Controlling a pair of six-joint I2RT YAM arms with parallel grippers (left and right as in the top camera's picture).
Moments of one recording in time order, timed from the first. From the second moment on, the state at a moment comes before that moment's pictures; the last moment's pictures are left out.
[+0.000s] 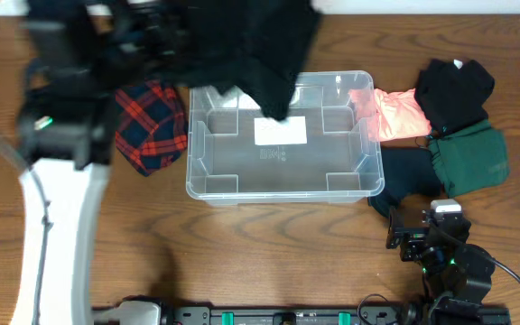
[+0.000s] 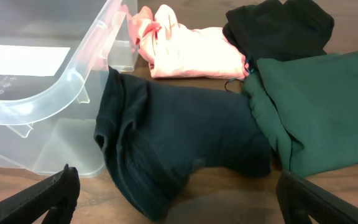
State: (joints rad) left arm -0.15 1.46 1.73 -0.57 0.48 -0.51; right arm -0.18 0.01 0.16 -0.59 -0.21 -0.08
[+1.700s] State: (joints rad) left arm -0.60 1.57 1.72 -0.75 0.24 -0.92; right arm -0.18 0.01 0.16 -0.59 -0.21 -0.08
